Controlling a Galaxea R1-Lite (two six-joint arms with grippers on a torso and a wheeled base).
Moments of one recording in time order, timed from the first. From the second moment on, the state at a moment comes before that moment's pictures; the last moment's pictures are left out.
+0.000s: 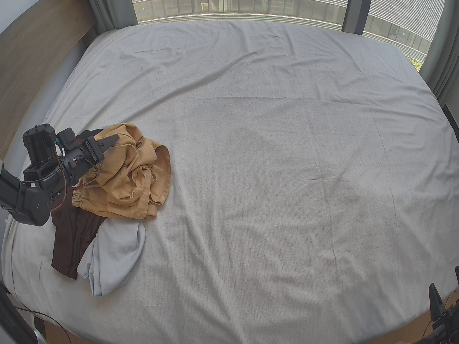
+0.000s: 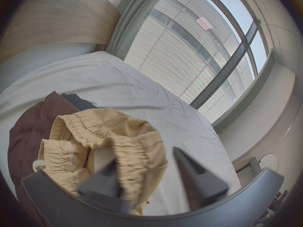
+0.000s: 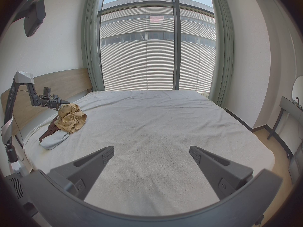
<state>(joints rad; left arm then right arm) 0.05 1.87 -0.85 -0.94 -0.39 -0.48 0.01 0.02 -0.02 0.00 -0.01 0.00</state>
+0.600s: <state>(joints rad) -0.04 1.74 -0.79 -0.95 -0.40 -0.66 0.01 0.02 -0.02 0.00 -0.01 0.00</state>
